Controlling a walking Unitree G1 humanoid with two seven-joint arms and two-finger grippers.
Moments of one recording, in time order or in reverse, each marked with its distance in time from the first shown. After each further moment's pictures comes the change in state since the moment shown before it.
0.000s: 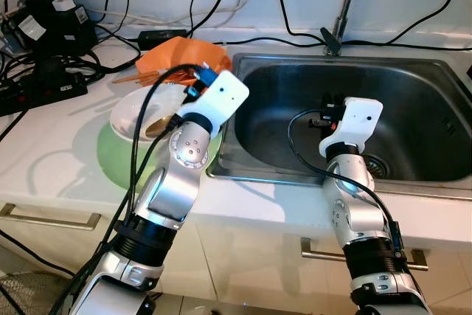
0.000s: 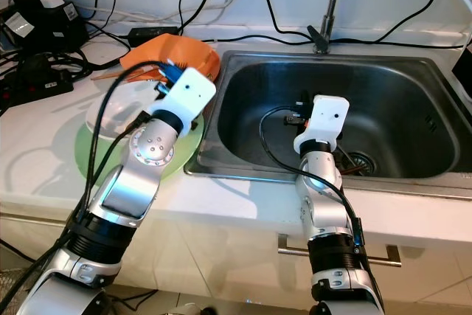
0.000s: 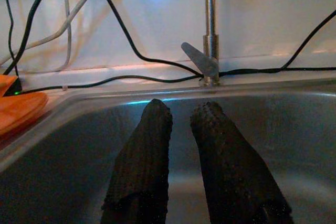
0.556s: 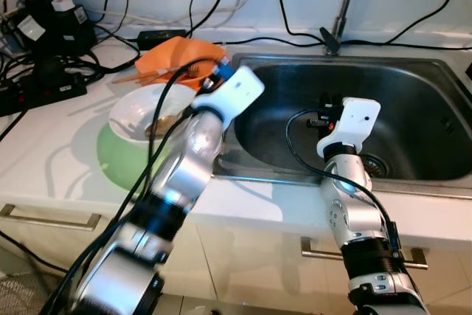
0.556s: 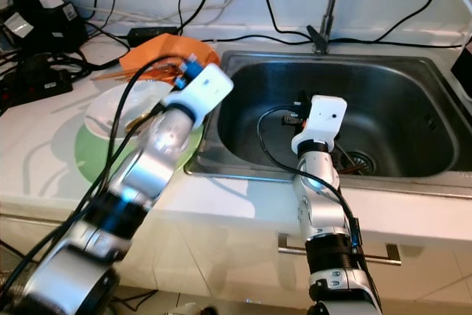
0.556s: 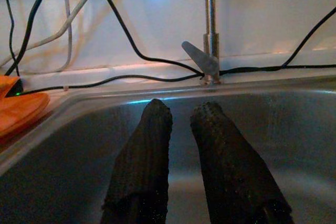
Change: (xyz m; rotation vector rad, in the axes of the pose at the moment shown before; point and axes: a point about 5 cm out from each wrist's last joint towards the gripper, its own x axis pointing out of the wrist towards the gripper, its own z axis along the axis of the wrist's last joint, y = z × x) left arm 0.031 -0.006 0.012 0.105 -0.020 -0.012; right arm 0.000 0.003 0.000 0.011 0.002 0.002
